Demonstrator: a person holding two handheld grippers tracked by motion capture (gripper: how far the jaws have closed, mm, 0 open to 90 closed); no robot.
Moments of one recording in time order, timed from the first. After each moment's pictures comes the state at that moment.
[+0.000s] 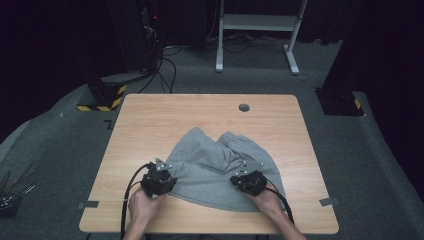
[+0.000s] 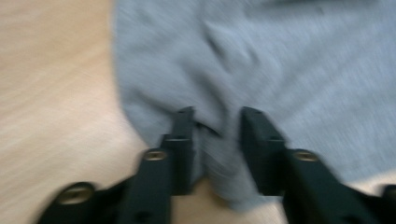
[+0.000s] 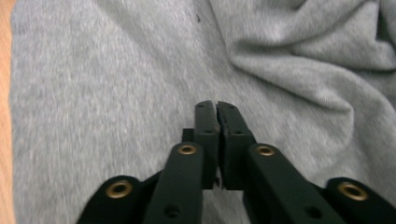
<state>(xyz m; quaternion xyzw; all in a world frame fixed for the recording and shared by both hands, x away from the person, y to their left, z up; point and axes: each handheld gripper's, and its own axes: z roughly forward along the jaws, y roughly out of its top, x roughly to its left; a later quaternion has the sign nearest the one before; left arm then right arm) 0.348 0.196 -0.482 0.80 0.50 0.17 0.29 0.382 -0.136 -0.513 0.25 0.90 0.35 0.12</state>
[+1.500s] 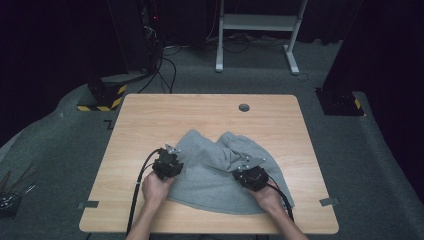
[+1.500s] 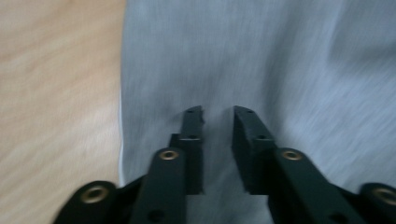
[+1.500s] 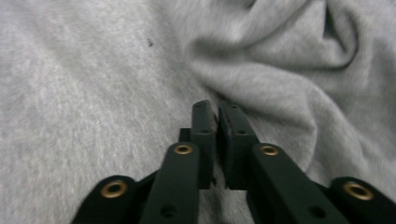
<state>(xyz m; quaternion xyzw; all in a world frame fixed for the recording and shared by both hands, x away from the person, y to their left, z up) 0.396 0.178 -0.505 0.81 0.49 0.17 0.27 0.391 -0.144 -0.514 0.28 0.89 0.34 0.13</state>
